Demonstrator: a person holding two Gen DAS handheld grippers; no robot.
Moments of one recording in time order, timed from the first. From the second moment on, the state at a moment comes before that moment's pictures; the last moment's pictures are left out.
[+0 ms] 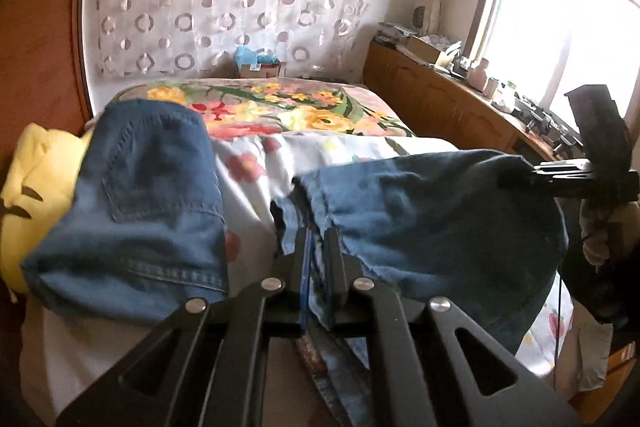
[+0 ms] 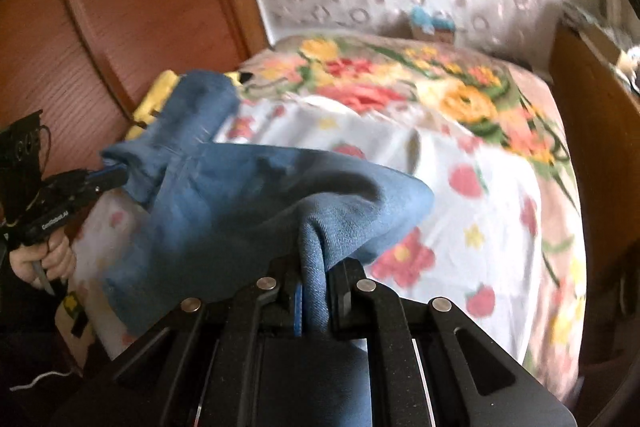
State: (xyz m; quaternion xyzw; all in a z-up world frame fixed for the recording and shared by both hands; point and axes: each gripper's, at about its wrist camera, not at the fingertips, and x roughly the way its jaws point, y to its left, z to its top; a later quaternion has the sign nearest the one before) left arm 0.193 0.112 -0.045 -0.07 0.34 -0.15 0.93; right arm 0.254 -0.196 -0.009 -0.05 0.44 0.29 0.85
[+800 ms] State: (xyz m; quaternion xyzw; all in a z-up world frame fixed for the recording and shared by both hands) left arm 0.149 0.136 -0.115 0.01 0.40 -0.11 0.91; right arm 0.252 -0.229 -0.043 -0.01 0.47 0.25 0.85
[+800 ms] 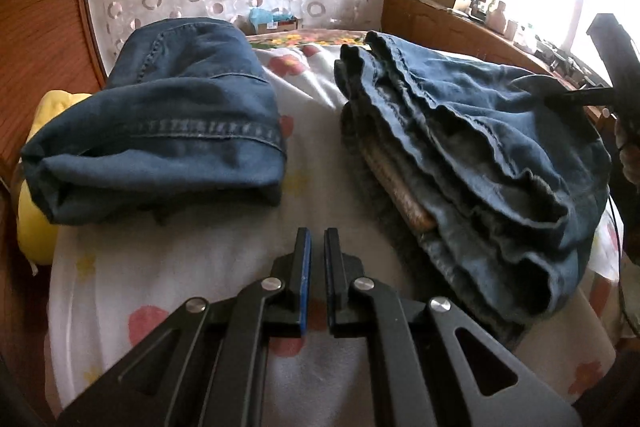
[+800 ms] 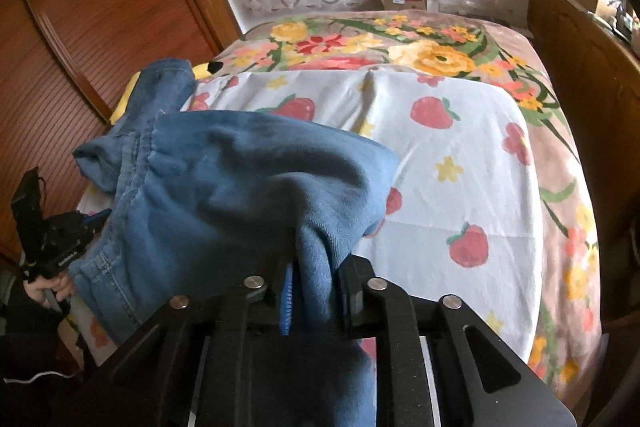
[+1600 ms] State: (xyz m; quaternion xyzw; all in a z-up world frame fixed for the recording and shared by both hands) left arm 0.152 0.083 -0.047 0.00 0.33 -0.16 0.93; right arm 0.198 -0.263 -0.088 0.04 0.47 0.26 0.84
